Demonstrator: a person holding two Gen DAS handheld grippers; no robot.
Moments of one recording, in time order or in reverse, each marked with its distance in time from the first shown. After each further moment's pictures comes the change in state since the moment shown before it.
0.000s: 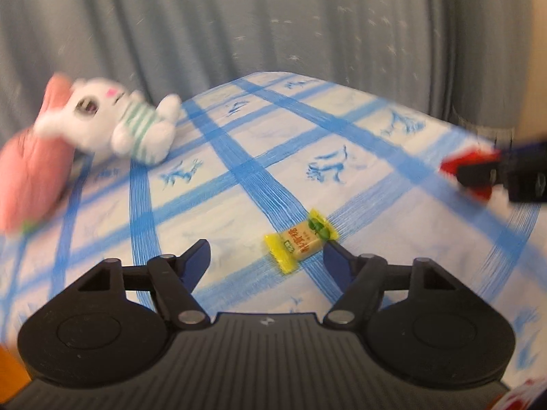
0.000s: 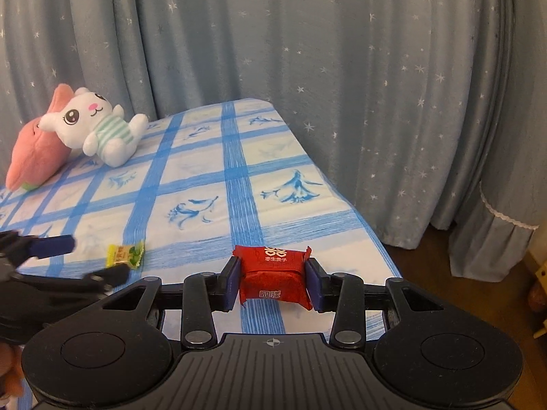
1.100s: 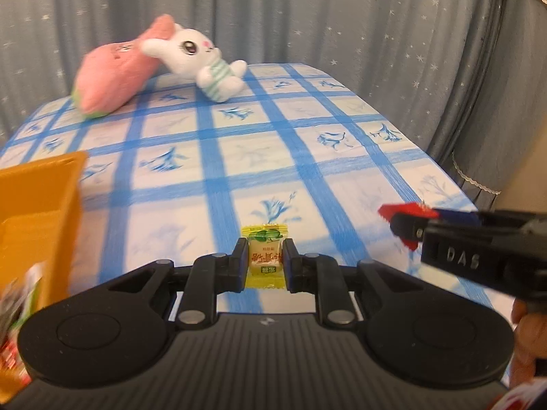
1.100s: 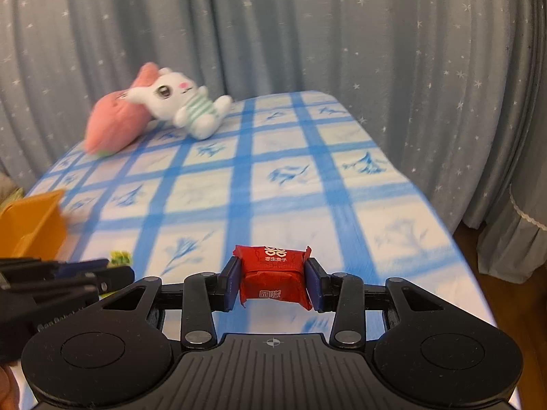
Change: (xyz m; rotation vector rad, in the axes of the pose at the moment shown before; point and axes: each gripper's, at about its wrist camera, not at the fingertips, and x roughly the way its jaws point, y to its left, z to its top) left arm -0.166 0.032 -0.050 -0.392 0.112 -0.028; right arm -0.086 0.069 -0.042 -0.066 0.047 0.130
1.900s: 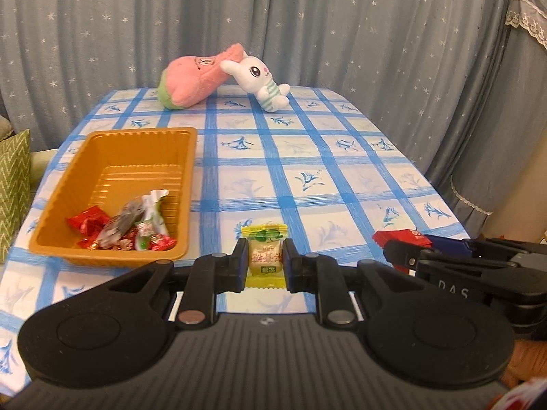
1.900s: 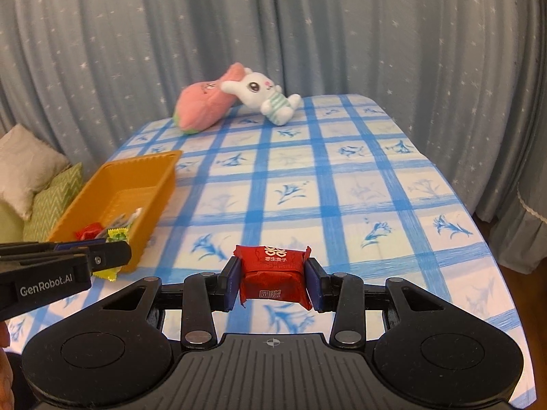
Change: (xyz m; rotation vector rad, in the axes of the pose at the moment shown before) left arm -0.184 0.042 -0.068 -0.105 -0.060 0.043; right arm -0.153 0.101 -0.063 -0.052 0.006 0.083
